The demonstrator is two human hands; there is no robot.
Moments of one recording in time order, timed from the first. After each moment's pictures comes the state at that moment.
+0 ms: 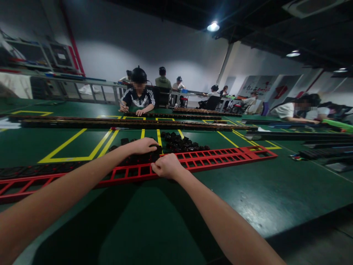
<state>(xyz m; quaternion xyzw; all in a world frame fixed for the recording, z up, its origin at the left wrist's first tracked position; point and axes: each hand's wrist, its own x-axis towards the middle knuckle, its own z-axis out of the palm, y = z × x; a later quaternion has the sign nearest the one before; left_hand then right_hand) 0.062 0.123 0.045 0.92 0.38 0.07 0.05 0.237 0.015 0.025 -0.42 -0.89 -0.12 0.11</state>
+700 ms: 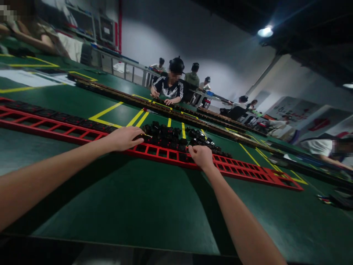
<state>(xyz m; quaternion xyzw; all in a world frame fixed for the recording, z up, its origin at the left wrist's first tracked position) -0.099 0.014 0.006 0.82 0.55 0.13 -0.01 0.259 0.040 0.027 -0.56 -0.80 -0.18 0.12</state>
